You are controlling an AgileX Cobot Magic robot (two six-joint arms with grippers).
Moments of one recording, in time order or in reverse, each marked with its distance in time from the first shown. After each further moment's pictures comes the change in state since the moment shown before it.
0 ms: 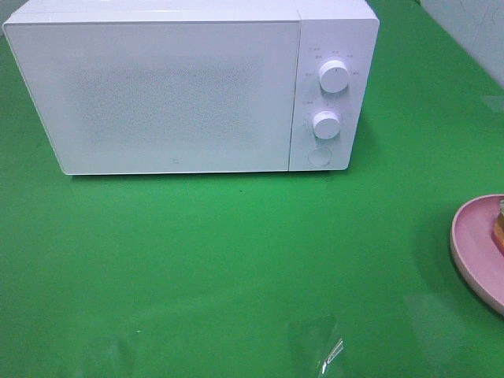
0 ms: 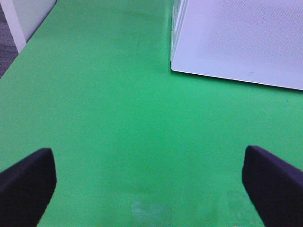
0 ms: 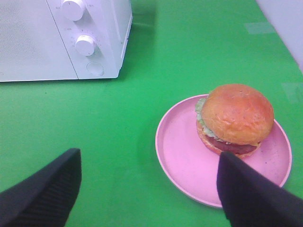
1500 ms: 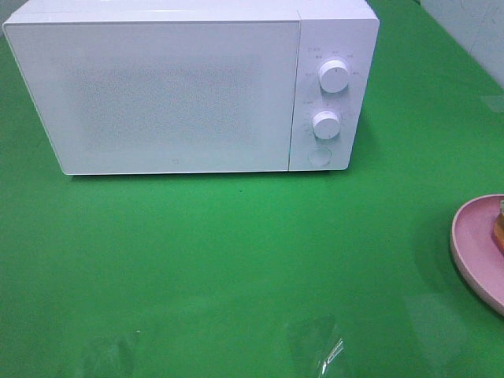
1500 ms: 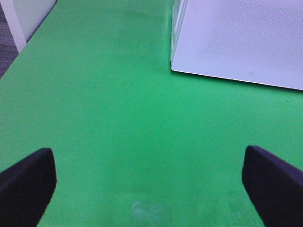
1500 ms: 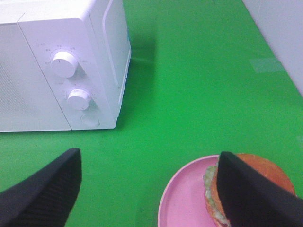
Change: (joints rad) left arm 0.000 0.000 0.000 0.000 0.000 0.000; right arm 0.000 0.497 -0.026 0.000 -0.504 -0.007
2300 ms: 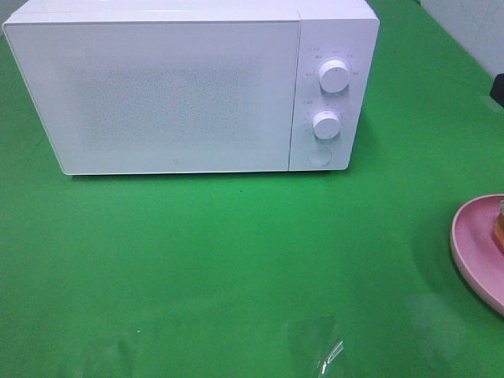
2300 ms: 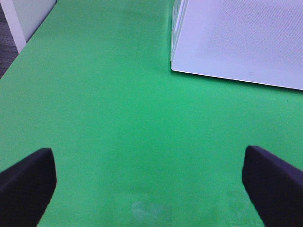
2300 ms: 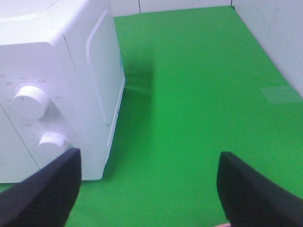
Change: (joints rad) left arm 0.000 0.000 0.000 0.000 0.000 0.000; right arm 0.000 0.452 0.133 0.000 -0.720 -0.004
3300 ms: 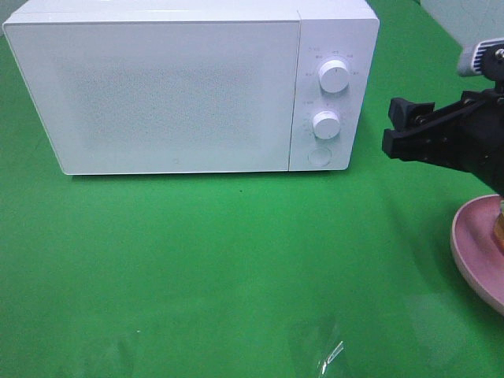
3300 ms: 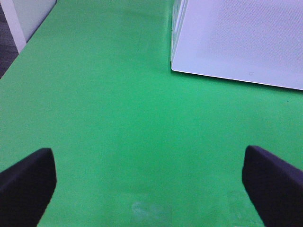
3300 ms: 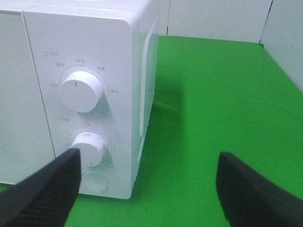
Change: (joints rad) left arm 0.000 0.000 0.000 0.000 0.000 0.000; right arm 0.464 0.424 0.040 0.560 -0.628 -0.482
